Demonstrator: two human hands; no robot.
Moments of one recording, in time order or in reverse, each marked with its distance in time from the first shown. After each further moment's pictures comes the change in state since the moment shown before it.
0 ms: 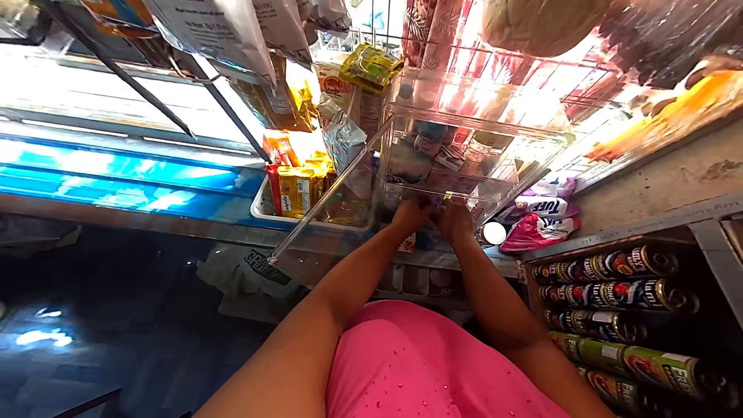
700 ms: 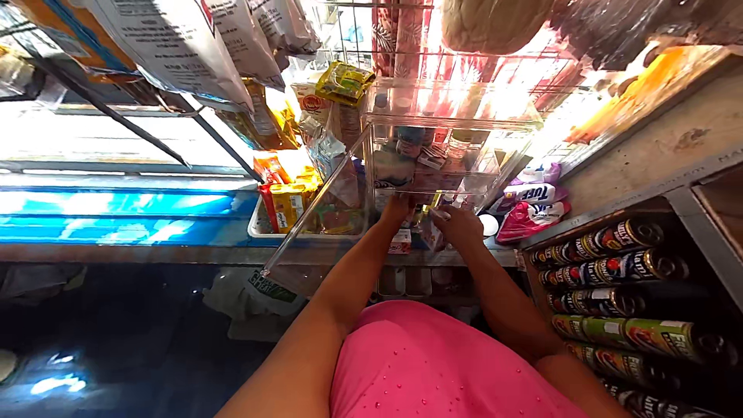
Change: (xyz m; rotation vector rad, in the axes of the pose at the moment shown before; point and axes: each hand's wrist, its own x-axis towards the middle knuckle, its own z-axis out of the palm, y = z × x) left_hand 0.002 0.008 -0.009 -0.373 0.094 -0.166; right_hand -0.040 0.018 -0.024 0.077 -0.017 0.037
